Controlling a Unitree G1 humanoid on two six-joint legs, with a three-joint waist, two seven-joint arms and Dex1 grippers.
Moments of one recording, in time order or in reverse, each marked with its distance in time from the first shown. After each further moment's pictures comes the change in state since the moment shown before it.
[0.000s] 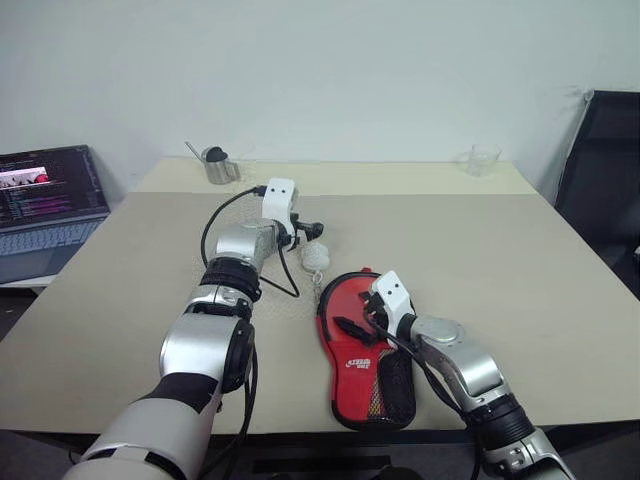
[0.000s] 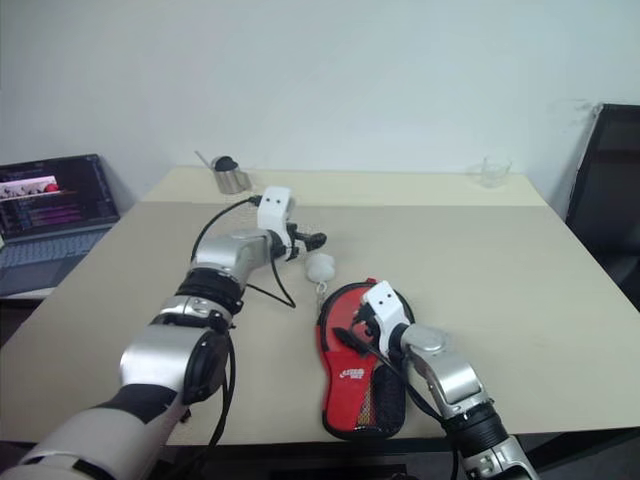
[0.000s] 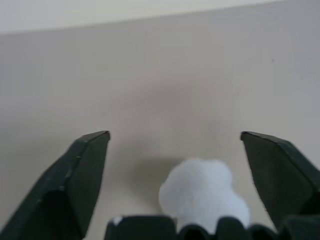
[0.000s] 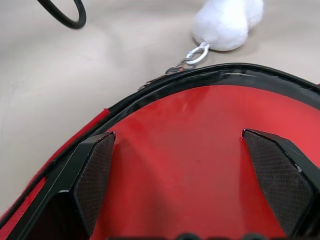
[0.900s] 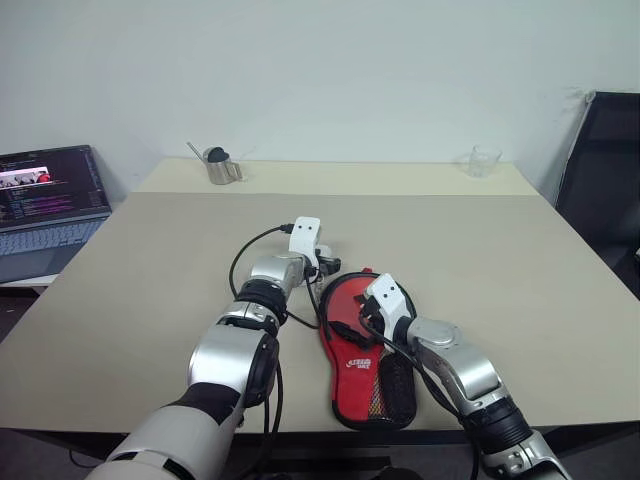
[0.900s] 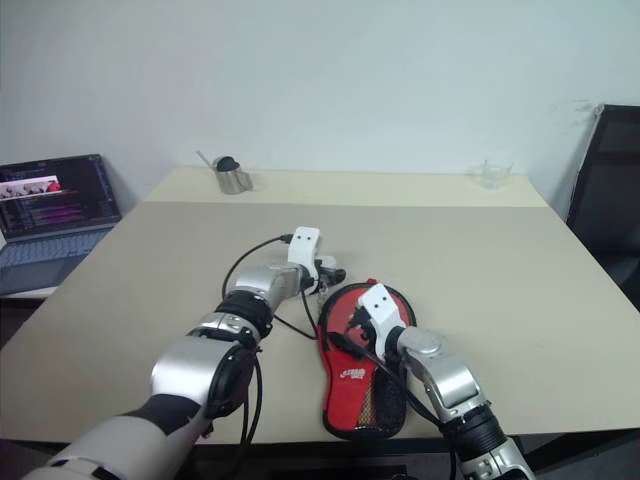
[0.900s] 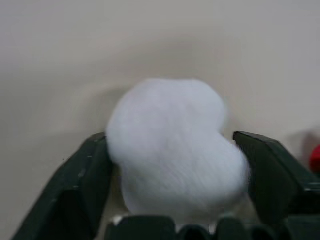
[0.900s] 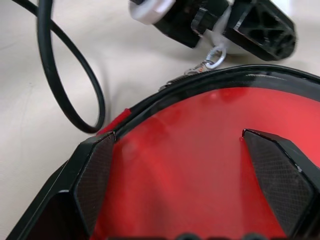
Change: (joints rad) left arm 0.027 -0.146 -0.013 0.163 0.020 -0.086 0.096; right arm 0.011 0.014 0.021 -0.026 -0.005 0.019 0.002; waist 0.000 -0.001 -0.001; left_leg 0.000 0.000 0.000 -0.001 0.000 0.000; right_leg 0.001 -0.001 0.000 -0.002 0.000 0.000
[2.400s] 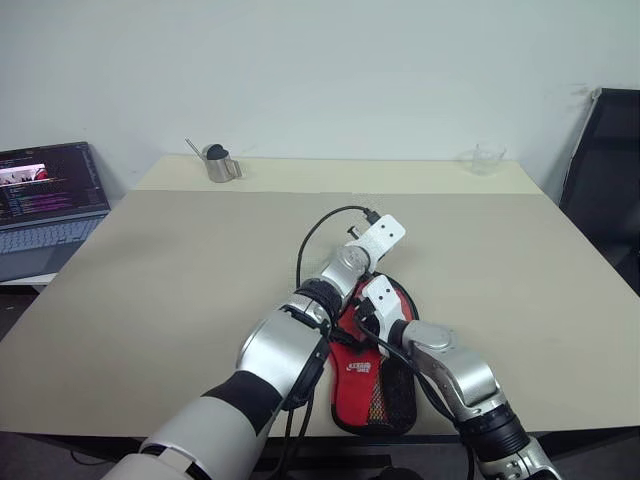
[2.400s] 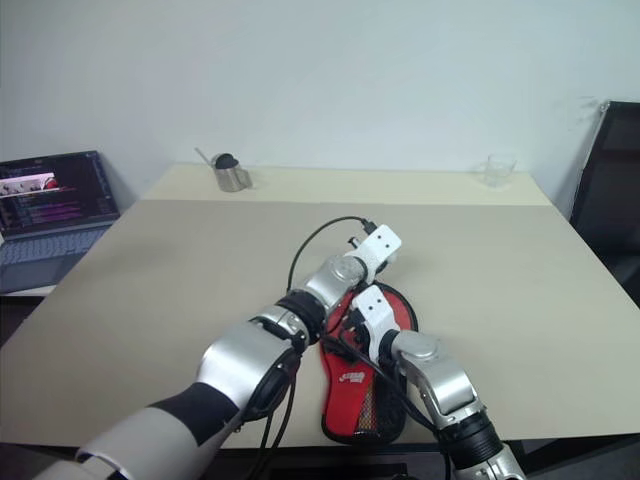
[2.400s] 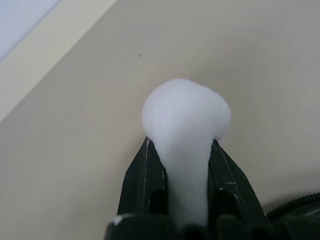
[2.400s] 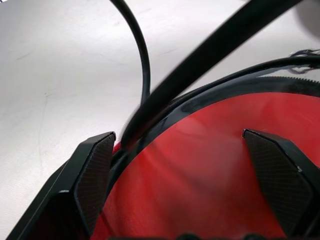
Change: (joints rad) left arm -0.152 -0.211 -0.244 0.218 0.378 -0.400 0.055; right arm 0.028 0.034 -0.002 -0.073 0.007 0.086 -0.013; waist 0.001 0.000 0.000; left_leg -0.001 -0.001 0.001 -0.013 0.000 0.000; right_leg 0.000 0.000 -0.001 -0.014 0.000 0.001
